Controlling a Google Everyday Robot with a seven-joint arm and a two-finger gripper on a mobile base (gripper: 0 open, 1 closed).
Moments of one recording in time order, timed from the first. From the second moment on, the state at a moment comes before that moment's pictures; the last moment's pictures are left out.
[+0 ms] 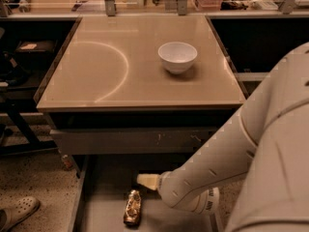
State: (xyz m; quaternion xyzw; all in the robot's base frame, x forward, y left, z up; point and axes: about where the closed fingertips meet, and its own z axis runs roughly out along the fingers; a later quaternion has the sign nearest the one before) arm 0.451 -0.042 0.524 0.05 0.96 0.10 0.24
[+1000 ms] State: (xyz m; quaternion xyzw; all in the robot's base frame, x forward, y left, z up) arm 0.479 -0.123 0.538 0.11 0.95 -0.01 0.28
